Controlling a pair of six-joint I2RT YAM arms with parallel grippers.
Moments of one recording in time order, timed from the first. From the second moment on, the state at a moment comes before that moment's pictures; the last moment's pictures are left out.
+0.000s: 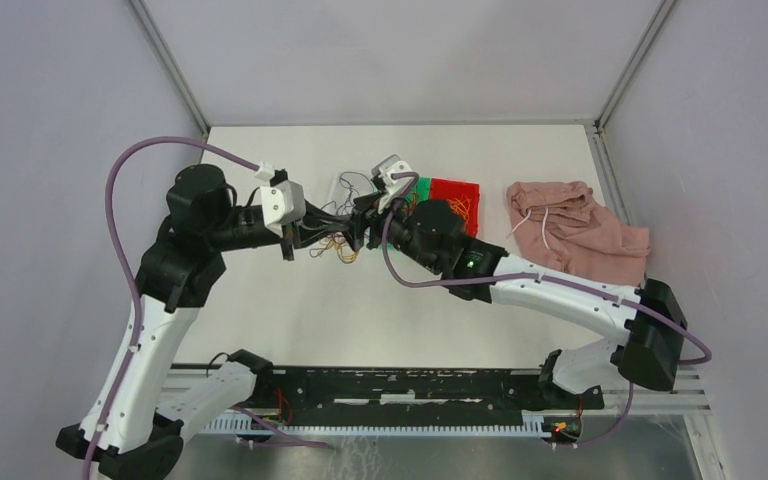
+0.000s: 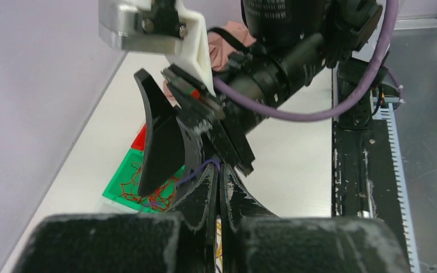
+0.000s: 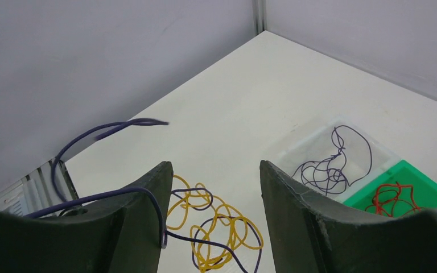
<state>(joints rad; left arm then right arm) -0.40 0.90 1.32 -0.62 0.91 0.42 1.05 1.39 1.15 0.25 0.19 0.18</state>
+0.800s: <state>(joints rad) -0.41 1.00 1.57 -0.55 0.97 0.28 1.08 1.49 0.83 0.42 0.25 0.35</state>
